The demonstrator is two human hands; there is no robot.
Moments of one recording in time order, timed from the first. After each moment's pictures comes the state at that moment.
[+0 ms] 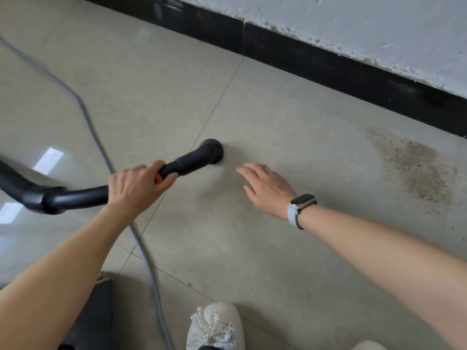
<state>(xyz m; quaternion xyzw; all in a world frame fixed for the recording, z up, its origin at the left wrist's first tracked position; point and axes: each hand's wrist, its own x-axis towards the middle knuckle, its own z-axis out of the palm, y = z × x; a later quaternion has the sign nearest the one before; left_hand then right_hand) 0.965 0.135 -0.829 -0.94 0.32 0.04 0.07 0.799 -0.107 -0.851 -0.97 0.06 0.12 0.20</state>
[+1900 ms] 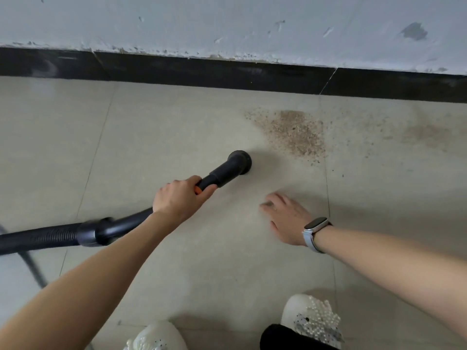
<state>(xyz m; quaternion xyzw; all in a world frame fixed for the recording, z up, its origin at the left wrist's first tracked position) 0.801 -0.086 -0.837 -0.87 0.44 0.21 -0.01 0.559 -0.202 -0.861 -0.93 0.22 0.26 0.14</state>
